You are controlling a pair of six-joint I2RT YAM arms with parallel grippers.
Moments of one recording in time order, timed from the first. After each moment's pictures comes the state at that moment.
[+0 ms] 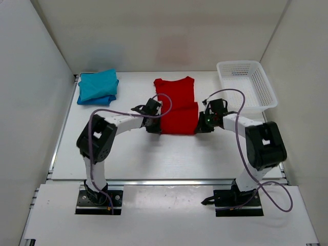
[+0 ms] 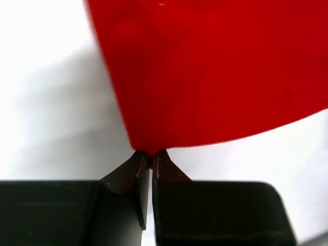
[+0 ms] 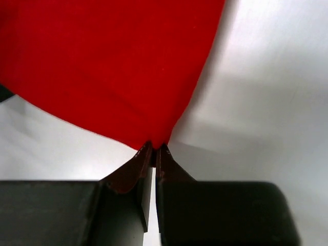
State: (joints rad) left arm -0.60 1.97 1.29 -0.34 0.06 -0.48; right arm 0.22 1.75 0.97 -0.19 -0.39 0.29
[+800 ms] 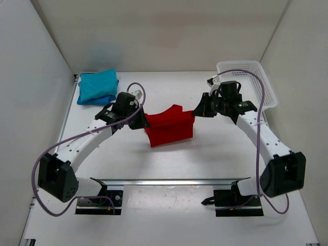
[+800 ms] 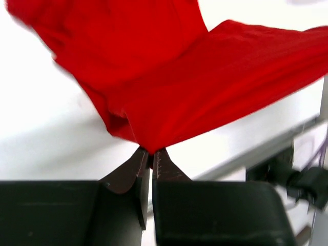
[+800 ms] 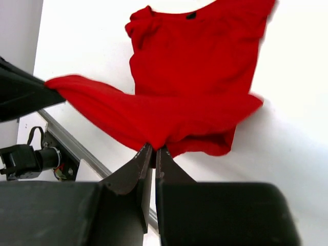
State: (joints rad) left arm -0.51 1.31 1.08 -0.57 0.19 -0.56; right arm 0.26 1.32 1.14 -0.51 -0.53 0.34
